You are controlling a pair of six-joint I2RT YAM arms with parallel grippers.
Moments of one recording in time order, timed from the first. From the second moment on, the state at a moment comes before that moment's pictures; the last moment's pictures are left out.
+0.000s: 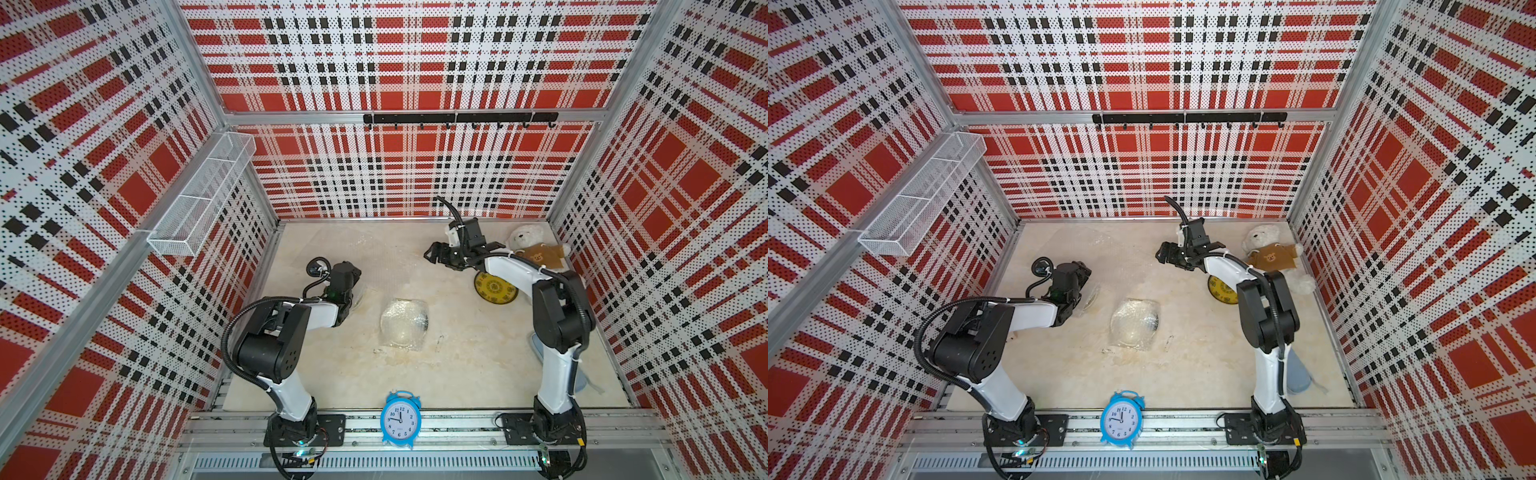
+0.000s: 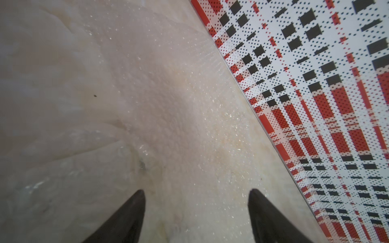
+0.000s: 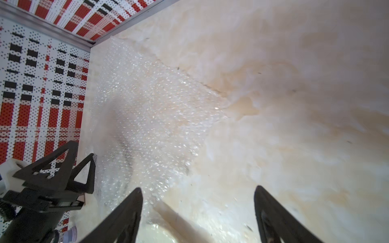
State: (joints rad) left arm -0.27 1.69 0.72 0.49 -0.39 -1.04; right arm 0.41 2.04 1.55 -0.29 -0.32 0.52
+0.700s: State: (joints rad) left arm -0.06 1.33 0.72 0.10 0.05 -0.80; right arm 0.52 2.37 1.84 -0.22 -0.30 0.56
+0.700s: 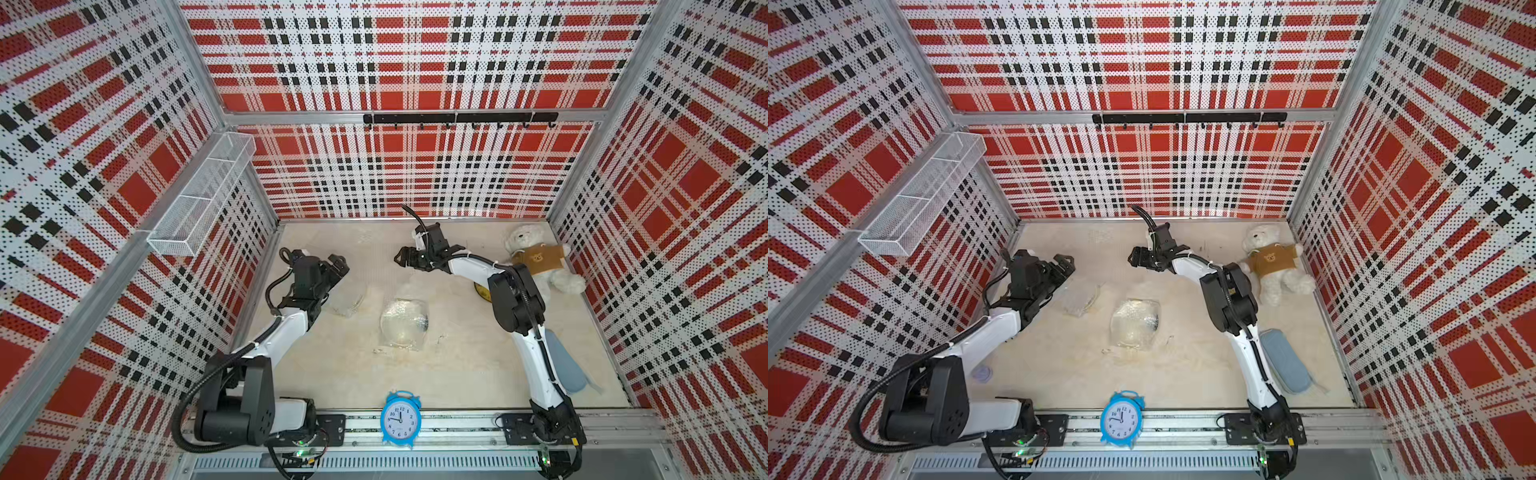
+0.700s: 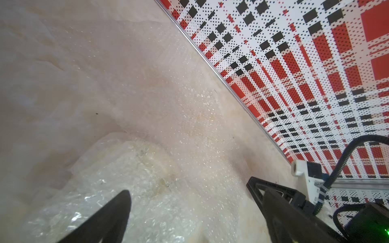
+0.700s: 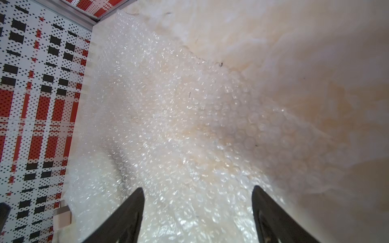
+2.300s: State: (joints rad) left arm 0.08 1.32 0.81 -0.06 0.28 -0.71; right arm 0.56 2.39 2.02 -0.44 -0.28 0.62
